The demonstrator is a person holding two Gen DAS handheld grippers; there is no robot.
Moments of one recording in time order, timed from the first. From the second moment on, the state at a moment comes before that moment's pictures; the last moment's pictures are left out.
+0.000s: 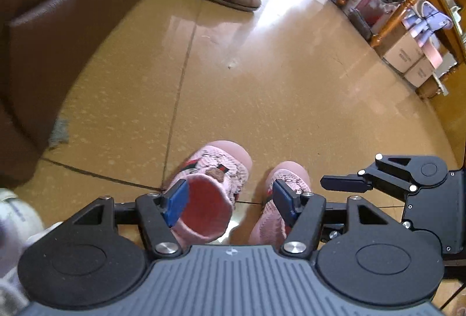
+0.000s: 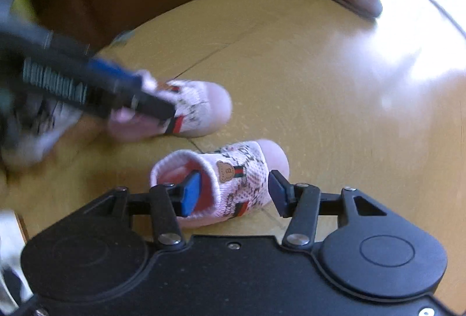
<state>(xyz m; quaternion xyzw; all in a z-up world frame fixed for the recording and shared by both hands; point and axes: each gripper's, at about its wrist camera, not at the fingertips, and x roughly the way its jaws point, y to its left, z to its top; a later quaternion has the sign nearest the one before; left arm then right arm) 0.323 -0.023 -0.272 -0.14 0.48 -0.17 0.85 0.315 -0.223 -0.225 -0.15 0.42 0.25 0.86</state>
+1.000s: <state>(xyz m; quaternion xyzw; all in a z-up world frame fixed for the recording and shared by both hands) 0.346 -0.075 -0.305 -0.10 0.48 -0.22 0.84 0.322 -0.223 -0.238 -0.22 0.40 0.31 0.83</state>
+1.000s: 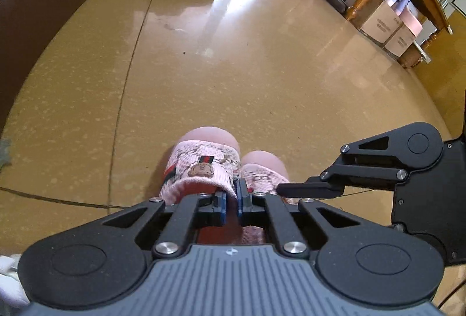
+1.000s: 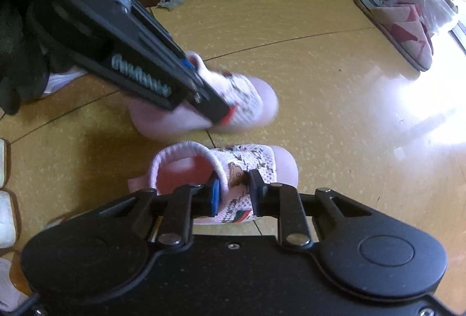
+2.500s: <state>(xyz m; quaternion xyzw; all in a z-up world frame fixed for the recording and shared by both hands) 0.307 0.029 -0.234 -0.14 0.43 -0.17 0.88 0.339 -0.210 -0.259 0.26 0.52 -0.01 0.82</state>
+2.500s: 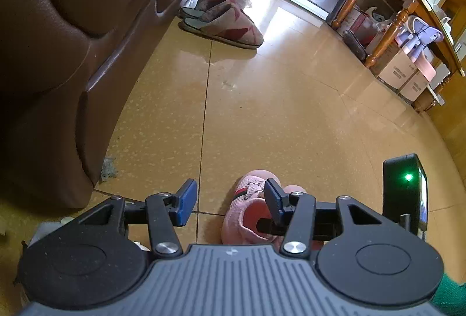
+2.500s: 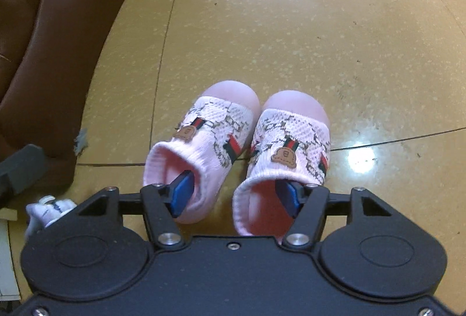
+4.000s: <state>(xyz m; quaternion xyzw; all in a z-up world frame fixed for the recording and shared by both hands) 0.318 0.020 -0.254 -0.07 0.46 -0.18 0.87 0.343 -0.187 -0.206 -0.34 0.38 0.47 0.72</state>
